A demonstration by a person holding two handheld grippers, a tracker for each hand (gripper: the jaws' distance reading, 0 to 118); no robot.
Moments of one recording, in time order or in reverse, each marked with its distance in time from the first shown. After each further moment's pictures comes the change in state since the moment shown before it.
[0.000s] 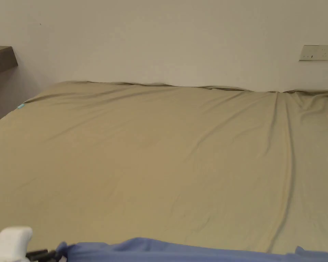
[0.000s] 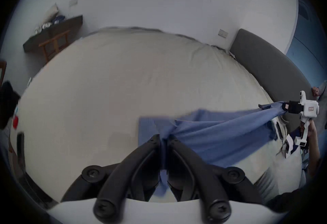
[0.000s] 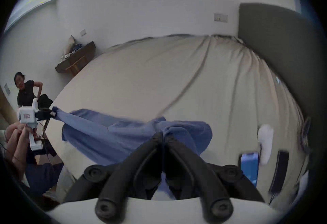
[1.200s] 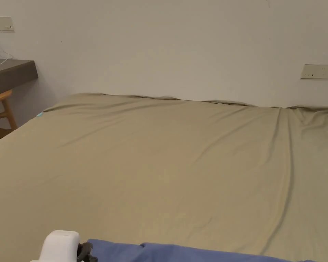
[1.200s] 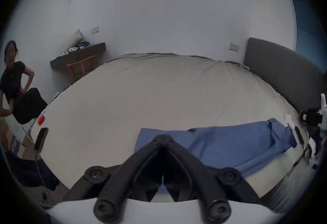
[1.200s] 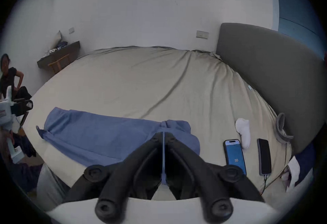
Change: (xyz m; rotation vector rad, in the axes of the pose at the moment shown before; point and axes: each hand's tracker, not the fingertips) left arm 0.099 -0.033 0.034 0.285 0.262 -0.072; right arm -0.067 -0.047 0.023 0.182 -0.246 0.089
